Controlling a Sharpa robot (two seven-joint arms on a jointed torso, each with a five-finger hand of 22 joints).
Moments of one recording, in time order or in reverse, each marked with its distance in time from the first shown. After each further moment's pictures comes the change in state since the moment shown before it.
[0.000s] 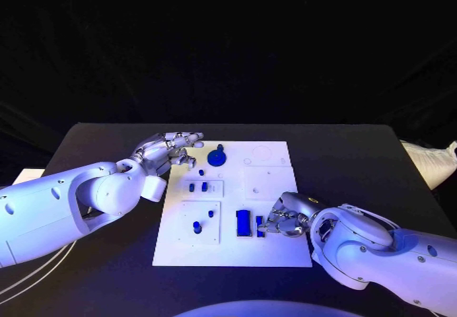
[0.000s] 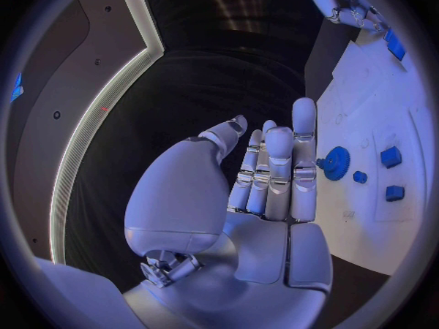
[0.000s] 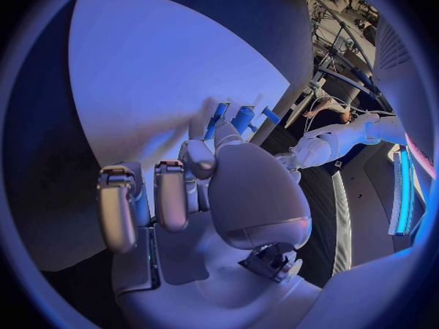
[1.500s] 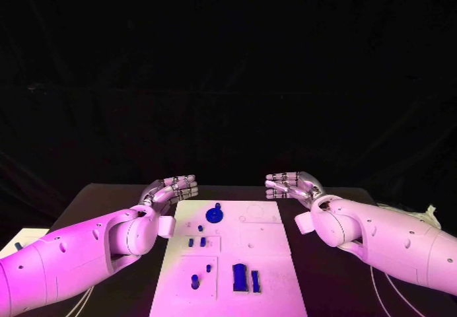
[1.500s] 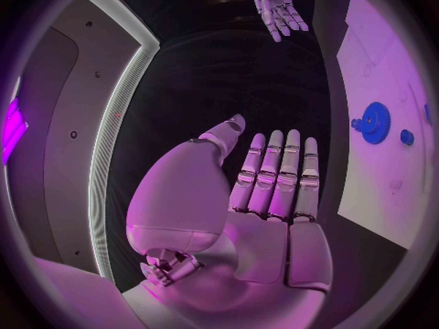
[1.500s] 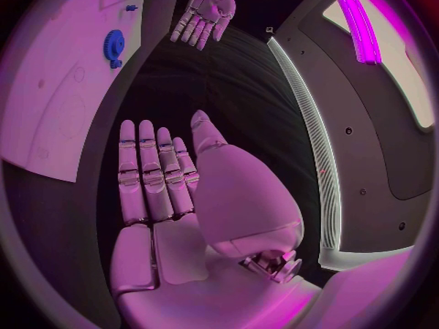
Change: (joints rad) left arm -0.061 0.188 -0.002 -0.294 0.030 -0.164 0.111; left_hand -0.019 0.037 -0.090 -0.004 0.000 -0.043 0.004 -0.092 -0.012 -0.106 0.070 -0.198 -0.049 -0.361 0.137 -0.969 -0.596 0.011 -0.586 0.155 -0.451 -0.553; right arm 0.170 0.268 0.001 -0.747 1.203 0.026 0.973; right_hand 0.216 0.050 0.034 -0.157 -0.021 -0.283 0.119 -0.079 -0.285 -0.389 0.175 -0.899 -1.182 -0.382 0.197 -1.386 -1.206 0.149 -0.522 0.199 -1.495 -1.038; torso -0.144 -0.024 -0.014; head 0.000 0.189
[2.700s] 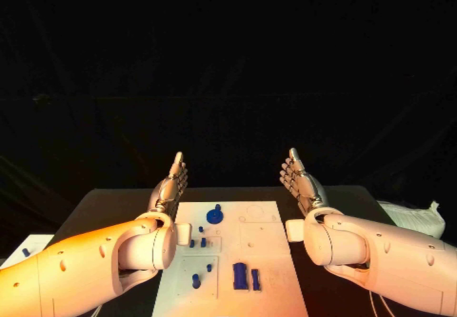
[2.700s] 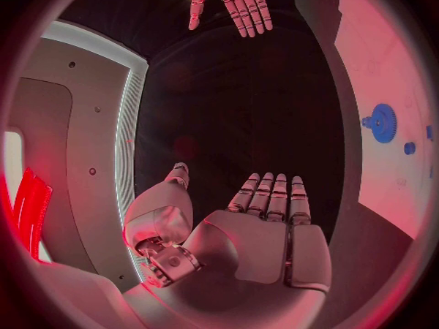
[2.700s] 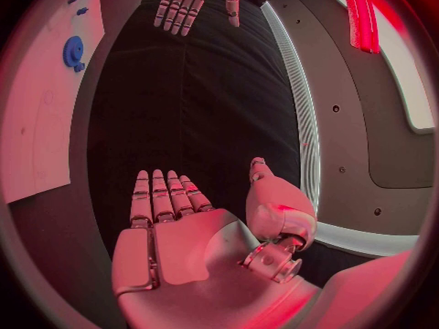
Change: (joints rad) left arm -0.044 -0.041 0.031 0.281 -0.102 -0.460 0.077; left_hand -0.976 0.069 -0.289 0.005 -0.104 -0.704 -0.190 -0.071 -0.059 -0.743 -0.182 -0.068 -0.057 -0.696 -0.165 -0.127 -0.080 -0.157 -0.501 -0.259 -0.054 -0.334; right arm -0.015 -0.078 -0.034 0.359 0.245 -0.446 0.183; right_hand -1.130 -0.035 0.042 -0.076 -0.135 -0.692 -0.171 -0.053 -0.106 -0.797 -0.157 -0.052 -0.055 -0.836 -0.125 -0.055 -0.101 -0.149 -0.728 -0.228 -0.054 -0.251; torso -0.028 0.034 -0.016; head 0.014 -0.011
